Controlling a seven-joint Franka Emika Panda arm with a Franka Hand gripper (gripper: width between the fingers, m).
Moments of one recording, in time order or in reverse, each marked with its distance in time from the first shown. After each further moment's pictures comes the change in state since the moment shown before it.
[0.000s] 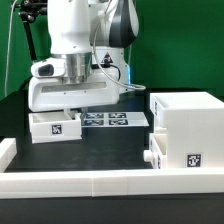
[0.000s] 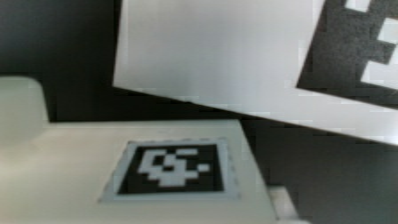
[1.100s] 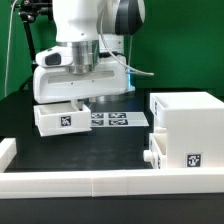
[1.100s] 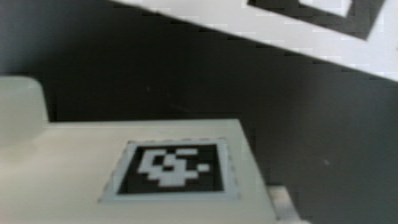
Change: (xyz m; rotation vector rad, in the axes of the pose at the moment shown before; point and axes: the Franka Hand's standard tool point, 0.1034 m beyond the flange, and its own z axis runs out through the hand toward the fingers) arm 0.037 -0.017 -0.036 0.032 -0.032 -0.076
